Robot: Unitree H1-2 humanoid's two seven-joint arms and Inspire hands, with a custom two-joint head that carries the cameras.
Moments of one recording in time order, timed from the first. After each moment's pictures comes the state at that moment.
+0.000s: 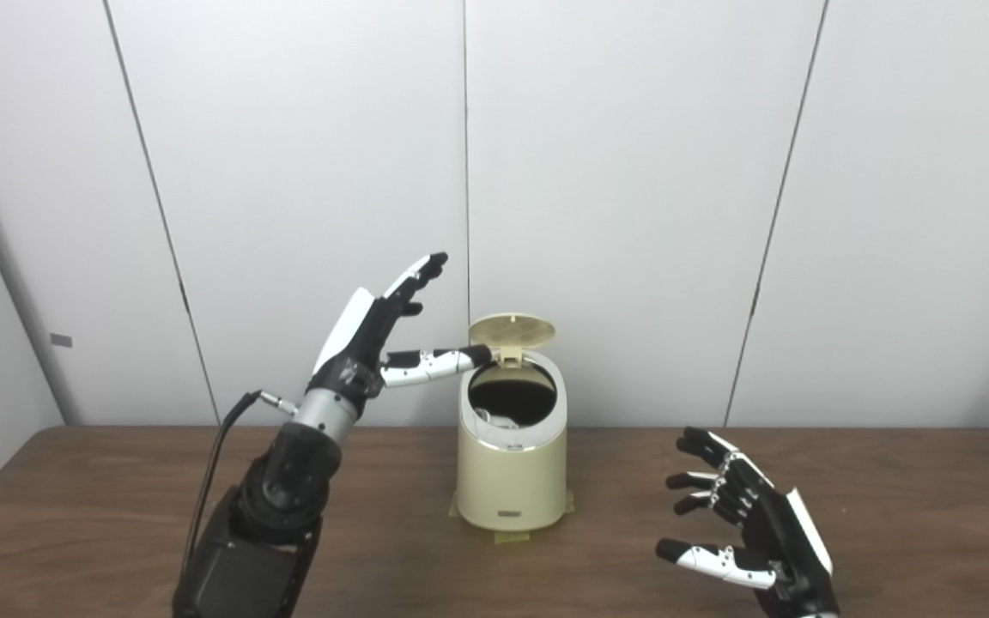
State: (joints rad) left arm -0.73 0.22 -0.10 0.24 0.27 0.03 -0.11; right arm -0.27 -0.15 -0.04 0.26 0.04 -0.37 0.05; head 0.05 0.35
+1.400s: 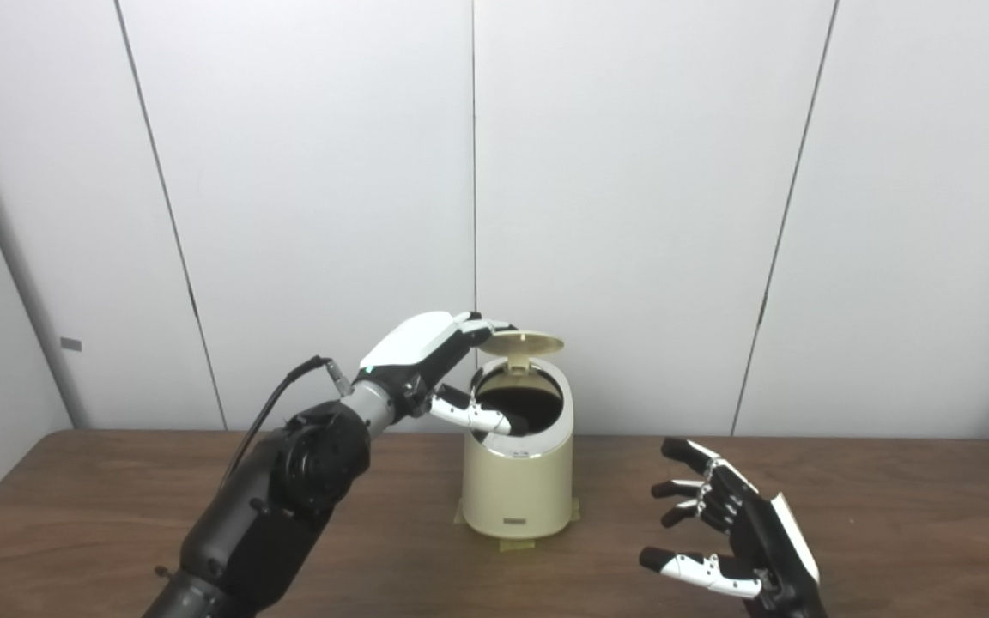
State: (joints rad) left arm -0.82 0.33 -0.33 0.31 0.54 0.00 -0.28; right arm -0.25 -0.12 -0.02 0.18 -0.03 -0.30 0.04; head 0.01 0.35
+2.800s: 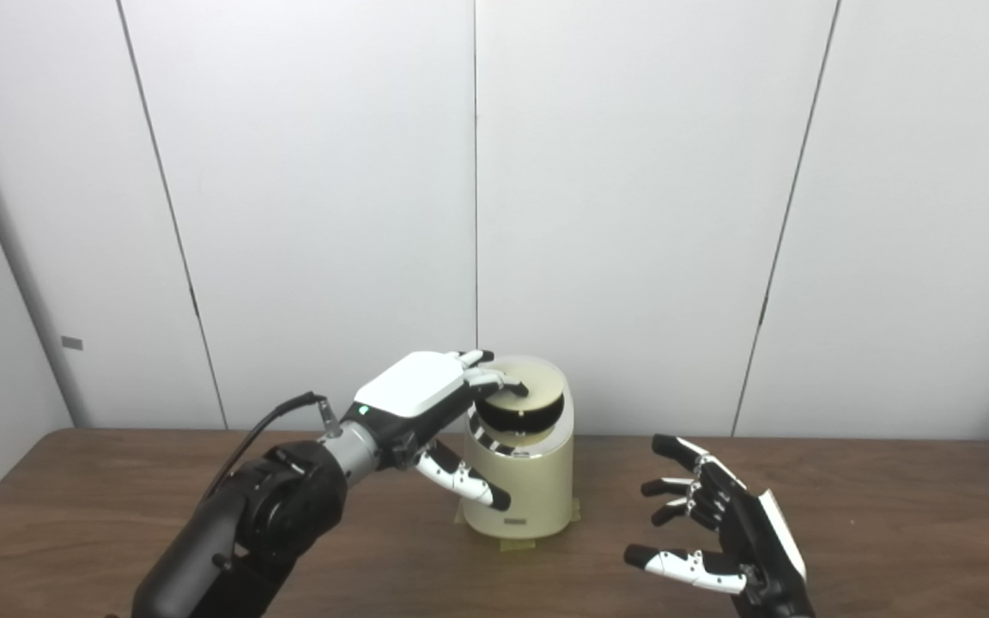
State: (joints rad) left arm -0.71 0.41 -0.38 0.12 0.68 -0.12 -0.37; right arm -0.25 -0.09 -0.02 0.12 -0.07 -0.23 0.02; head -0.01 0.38
